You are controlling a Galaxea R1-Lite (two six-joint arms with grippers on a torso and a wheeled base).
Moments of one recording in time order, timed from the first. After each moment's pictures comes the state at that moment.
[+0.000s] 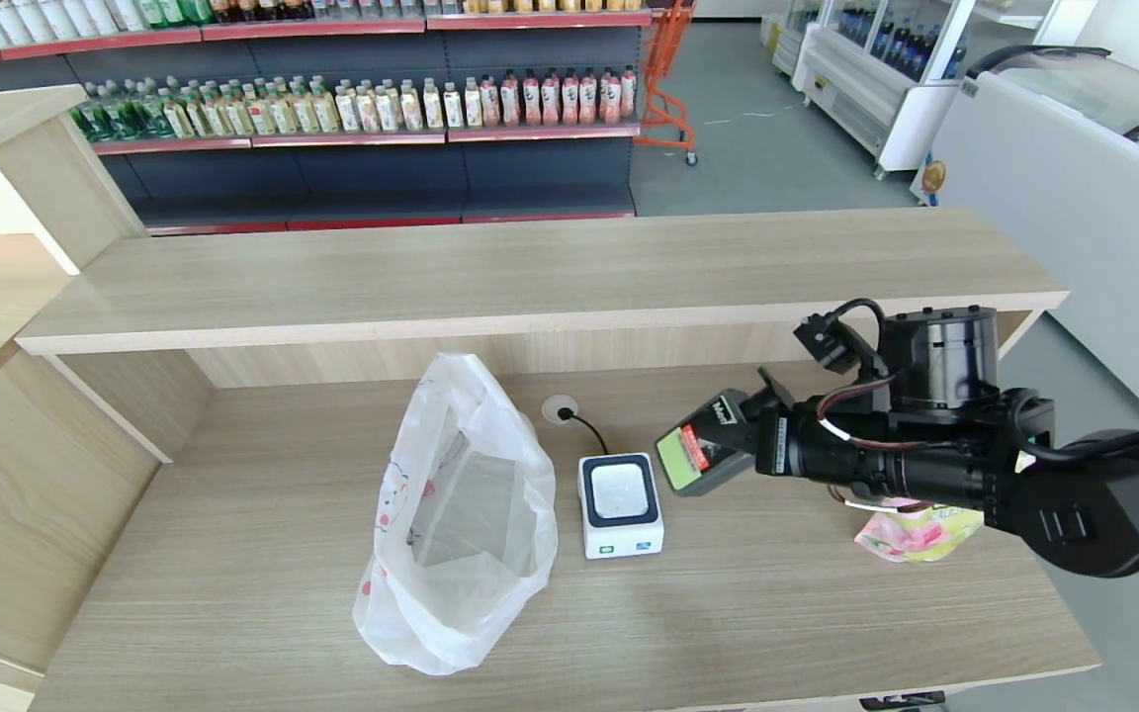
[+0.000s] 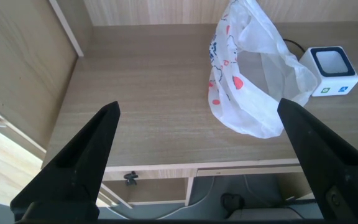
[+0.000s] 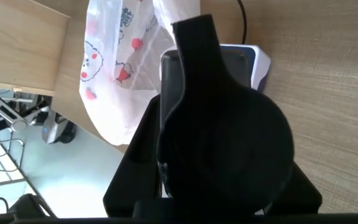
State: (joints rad) left arm 0.00 0.00 0.00 0.00 -0.01 0.00; right arm 0.42 1.79 -0.84 -0.58 0.32 0.33
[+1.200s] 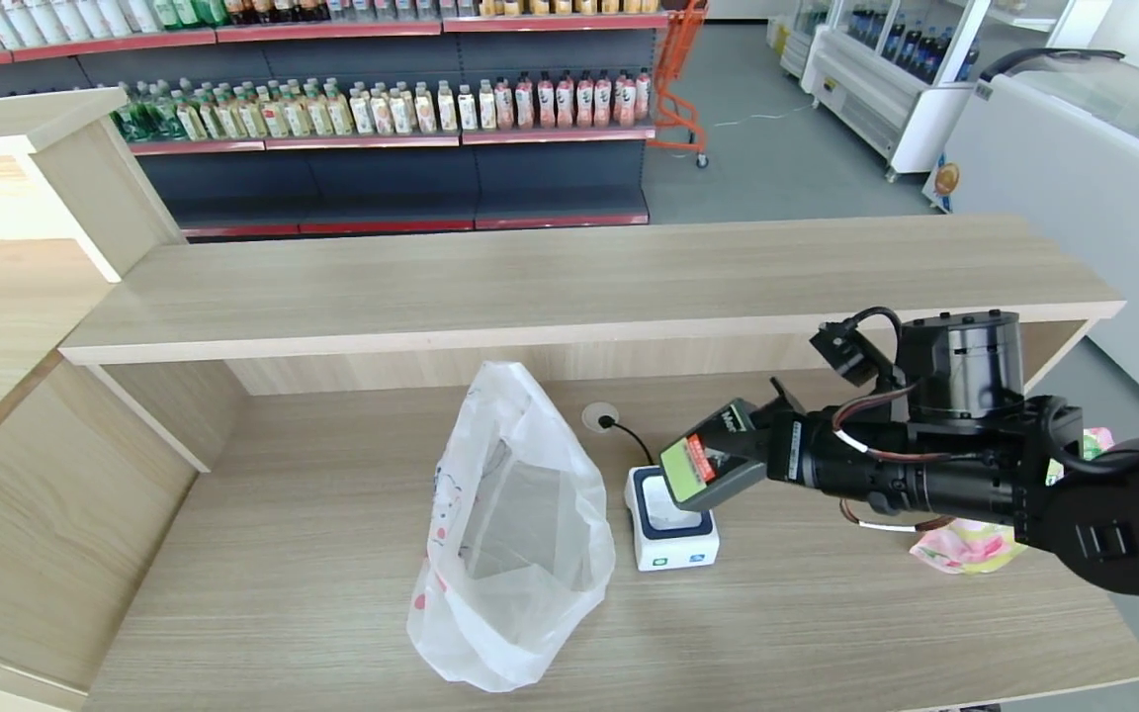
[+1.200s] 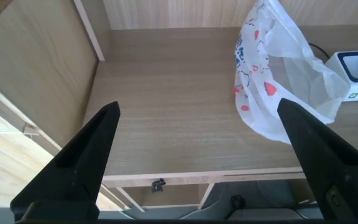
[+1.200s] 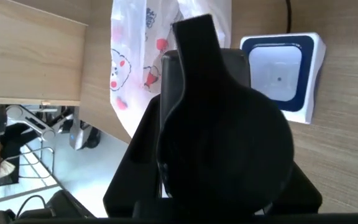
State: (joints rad) left arm 0.00 0.00 0.00 0.00 -0.01 0.00; right arm 0.44 1.75 -0.81 -0.55 0.32 0.45
